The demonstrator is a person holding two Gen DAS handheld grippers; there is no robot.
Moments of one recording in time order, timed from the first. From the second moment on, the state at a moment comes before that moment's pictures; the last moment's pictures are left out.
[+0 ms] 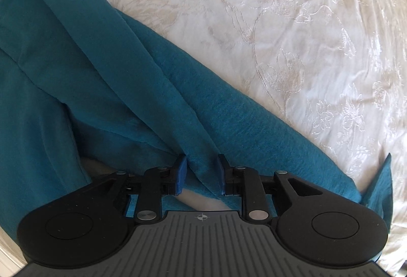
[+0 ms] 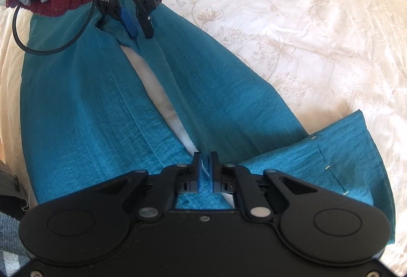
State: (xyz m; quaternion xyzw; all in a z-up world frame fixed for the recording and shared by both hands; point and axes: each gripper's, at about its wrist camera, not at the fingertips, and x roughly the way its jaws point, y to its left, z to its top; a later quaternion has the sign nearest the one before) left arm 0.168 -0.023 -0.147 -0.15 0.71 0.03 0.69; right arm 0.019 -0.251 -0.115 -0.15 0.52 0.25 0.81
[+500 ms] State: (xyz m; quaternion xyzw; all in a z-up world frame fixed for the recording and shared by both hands) left arm 0.162 -0.007 -0.135 -0.20 0.69 0.02 0.69; right arm -0.002 -0.247 -0.089 -0.16 0.50 0.23 0.82
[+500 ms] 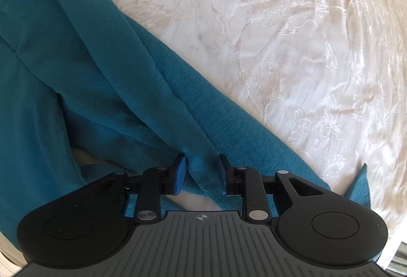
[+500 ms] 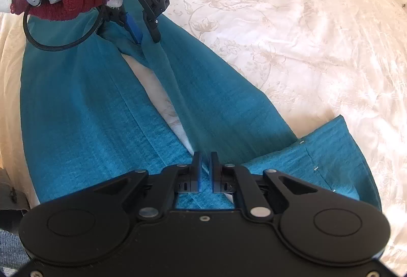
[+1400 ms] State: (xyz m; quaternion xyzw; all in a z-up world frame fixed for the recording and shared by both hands) left arm 0.117 0.009 -0.144 -0.19 0.65 0.00 0.74; right arm 0.091 -0.326 -0.108 0.09 0.53 -0.11 0.84
